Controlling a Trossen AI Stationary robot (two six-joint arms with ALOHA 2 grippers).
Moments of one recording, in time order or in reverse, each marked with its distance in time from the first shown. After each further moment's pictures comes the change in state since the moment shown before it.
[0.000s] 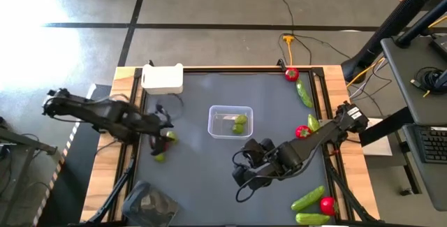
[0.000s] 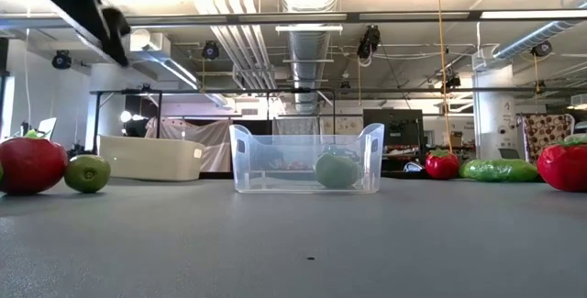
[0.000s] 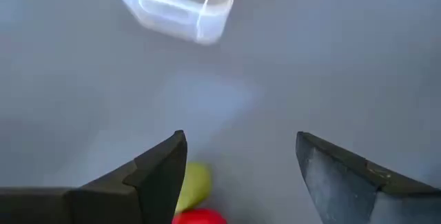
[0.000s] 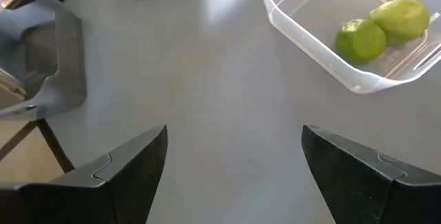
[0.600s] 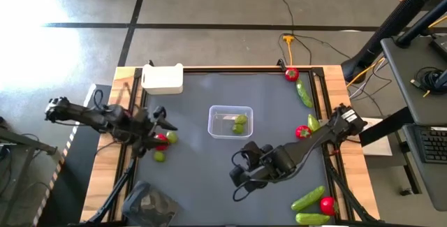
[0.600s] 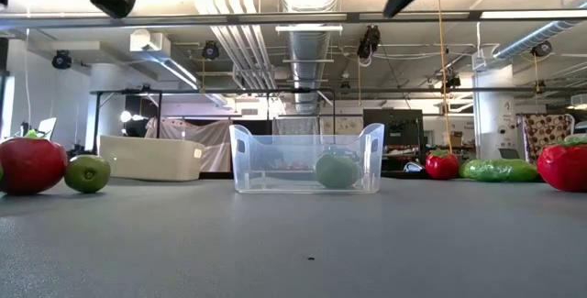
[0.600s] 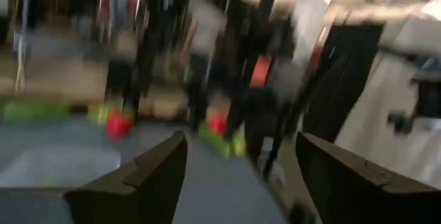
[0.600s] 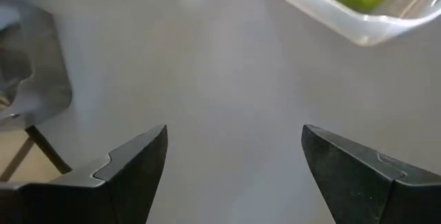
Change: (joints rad) left arm -0.001 -0.493 -0.459 1.001 0.217 0.170; right arm -0.007 0.041 0.000 -0.020 -0.070 0.155
